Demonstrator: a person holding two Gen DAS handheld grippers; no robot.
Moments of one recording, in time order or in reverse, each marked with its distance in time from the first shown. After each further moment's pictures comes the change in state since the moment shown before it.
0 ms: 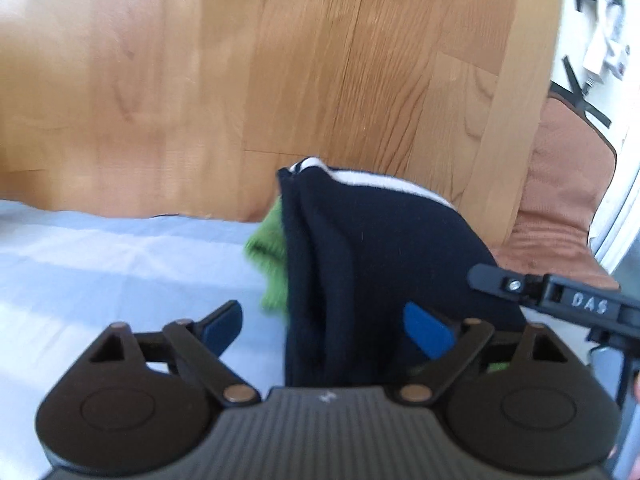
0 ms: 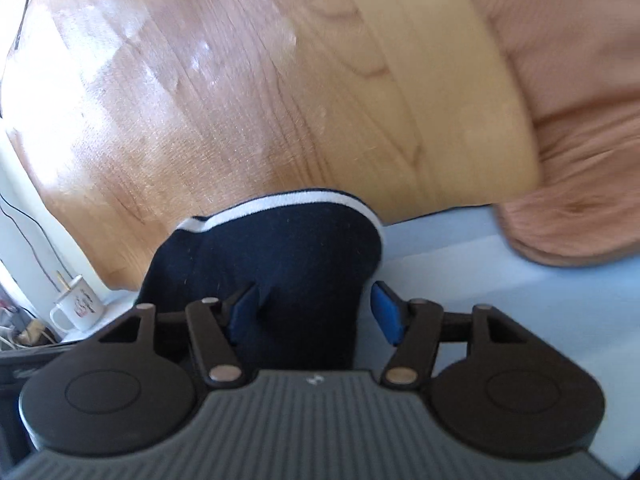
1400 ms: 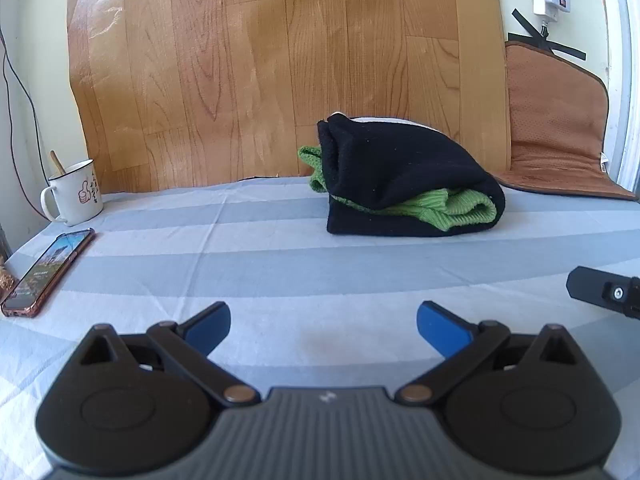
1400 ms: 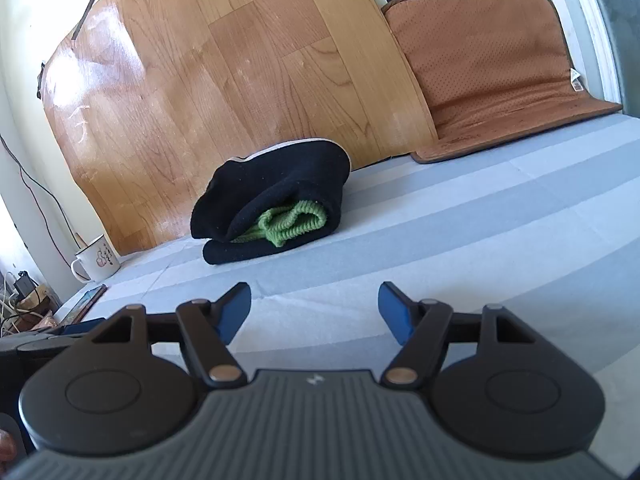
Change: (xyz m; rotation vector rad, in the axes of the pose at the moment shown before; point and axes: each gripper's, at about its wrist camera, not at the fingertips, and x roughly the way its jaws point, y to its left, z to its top) left arm -0.099 -0.036 -0.109 0.121 -0.068 0.222; right arm -0.138 0.042 -0.116 -0.001 -0.106 -0.098
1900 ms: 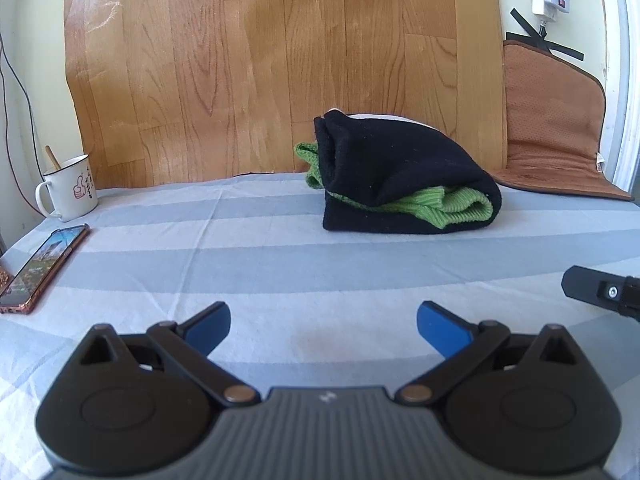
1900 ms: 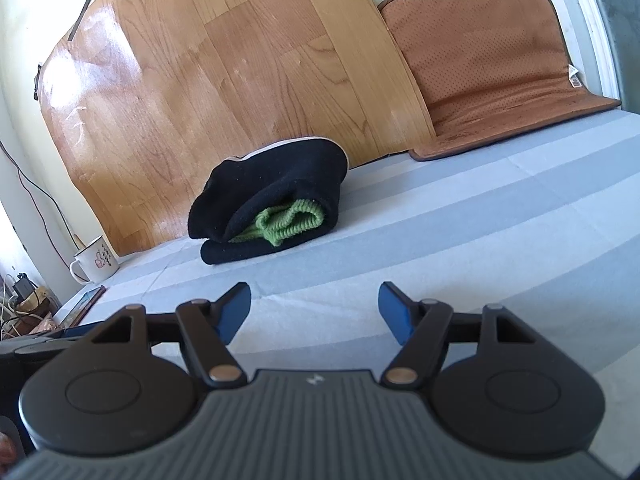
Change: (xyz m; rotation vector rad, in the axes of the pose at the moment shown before) left arm 0.000 0.001 0.000 -0.008 0.011 -0.021; right arm 0.001 0.000 0.000 0.006 0.009 -0.008
